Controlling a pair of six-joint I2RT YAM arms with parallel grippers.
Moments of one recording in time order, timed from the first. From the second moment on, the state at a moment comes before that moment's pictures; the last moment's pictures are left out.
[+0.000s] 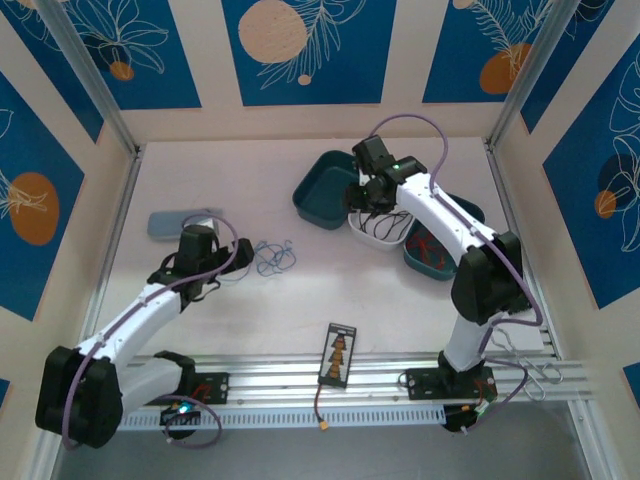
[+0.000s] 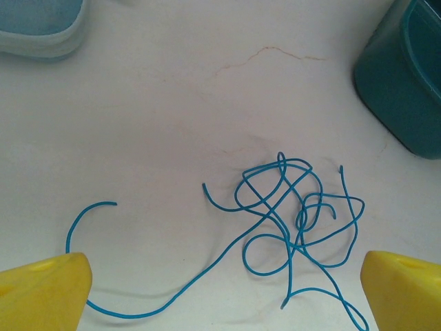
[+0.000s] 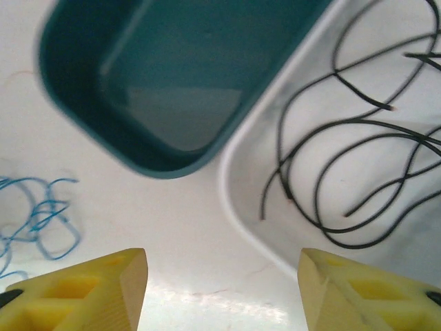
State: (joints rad) left arm -0.29 1.08 0.57 -0.25 0.01 -0.57; right arm 0.50 1.76 1.61 -0.93 0.03 0.38
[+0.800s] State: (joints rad) left arm -0.27 1.44 0.69 -0.13 0.13 -0.61; right arm 0.84 2.05 1.62 -0.78 -0.17 0.56
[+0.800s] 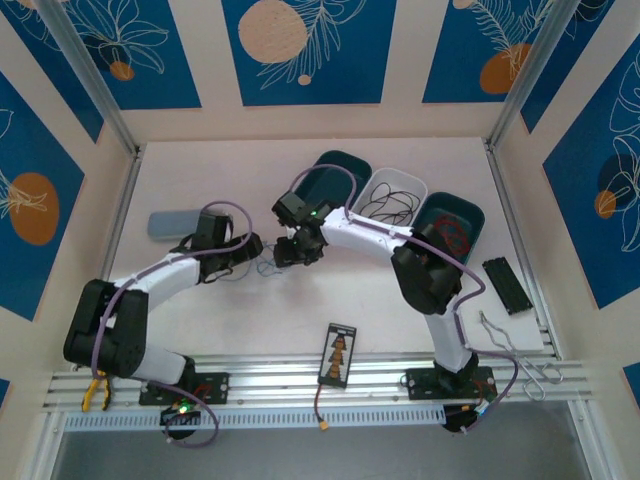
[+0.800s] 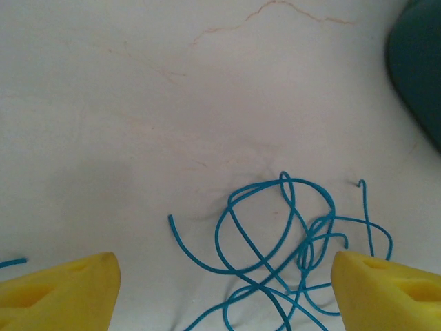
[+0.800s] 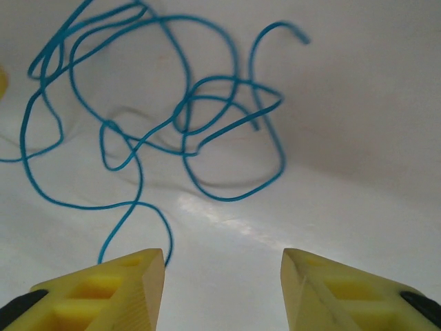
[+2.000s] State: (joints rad) left arm -0.27 1.56 0.71 -0.04 0.21 -0.66; right arm 0.87 2.09 1.58 -0.73 -0.17 0.56
